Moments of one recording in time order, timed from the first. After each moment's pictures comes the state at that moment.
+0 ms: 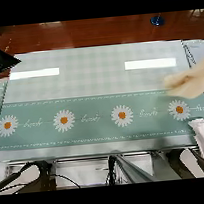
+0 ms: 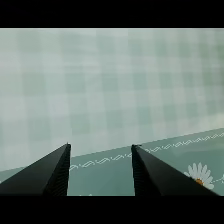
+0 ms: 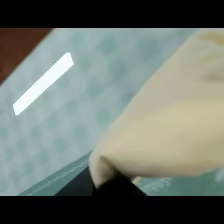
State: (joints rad) left arm 0.38 -1.22 1.38 0.82 -1.33 -1.16; right arm -0.81 -0.88 1.37 -0.94 1.63 1.68
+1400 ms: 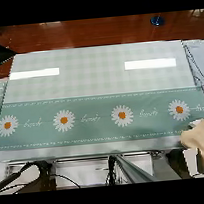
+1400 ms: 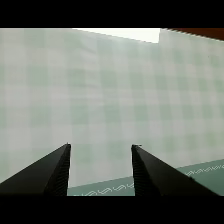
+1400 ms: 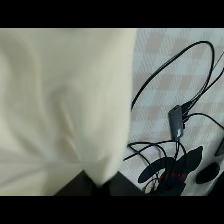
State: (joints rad) left arm 0.38 -1.22 1.38 0.79 -1.22 -1.16; right arm -1.41 -0.76 0.86 -2.19 1.70 1.50
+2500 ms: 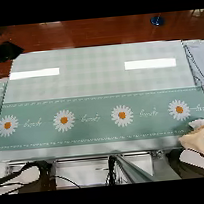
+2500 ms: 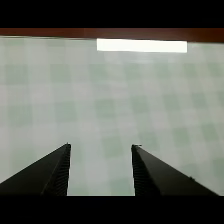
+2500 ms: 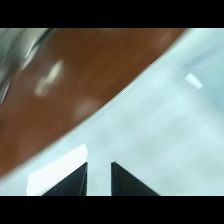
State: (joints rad) left arm 0.26 -1.33 1.38 0.87 -0.99 -1.03; right arm -0.65 -1.29 1.20 -0.53 0.85 1.09
